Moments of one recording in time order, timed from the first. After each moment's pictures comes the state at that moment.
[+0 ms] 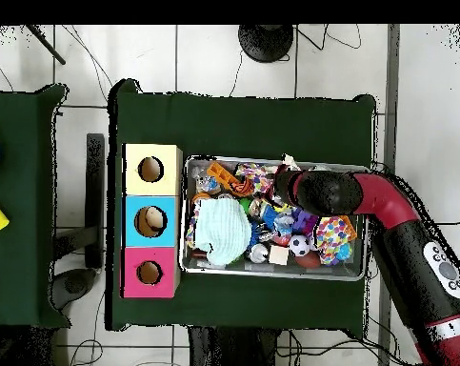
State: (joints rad) arm -1.07 -0.30 0.96 1.54 -0.68 0.88 0.62
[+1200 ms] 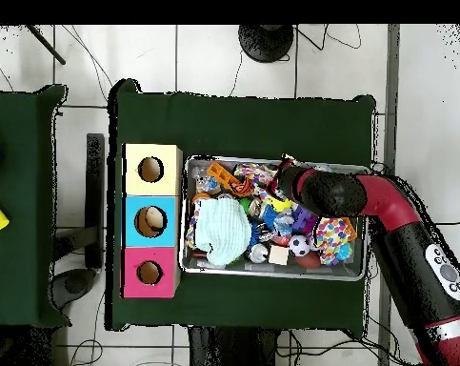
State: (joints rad) arm -1.11 -0.27 1.01 1.54 -0.71 0.79 0.62
